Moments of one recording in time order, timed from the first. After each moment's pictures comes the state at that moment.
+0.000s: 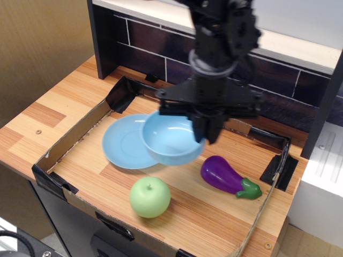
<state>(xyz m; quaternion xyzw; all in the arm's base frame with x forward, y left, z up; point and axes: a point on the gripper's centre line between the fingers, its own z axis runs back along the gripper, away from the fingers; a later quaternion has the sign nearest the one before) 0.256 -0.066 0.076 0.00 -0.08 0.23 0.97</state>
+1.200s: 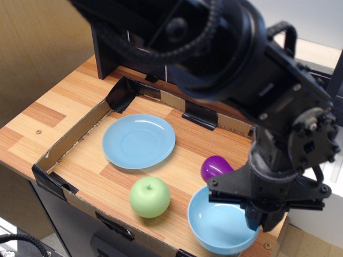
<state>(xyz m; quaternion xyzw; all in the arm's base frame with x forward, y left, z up) 0.206 -0.145 0.040 -0.03 -0.08 0.20 0.98</state>
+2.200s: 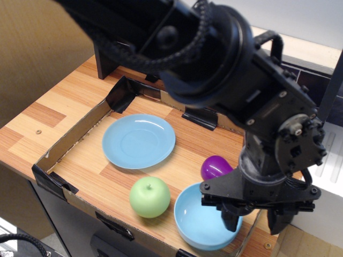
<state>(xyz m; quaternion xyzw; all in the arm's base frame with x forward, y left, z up) 0.203 -0.141 0.035 -0.04 -0.07 0.21 0.98</state>
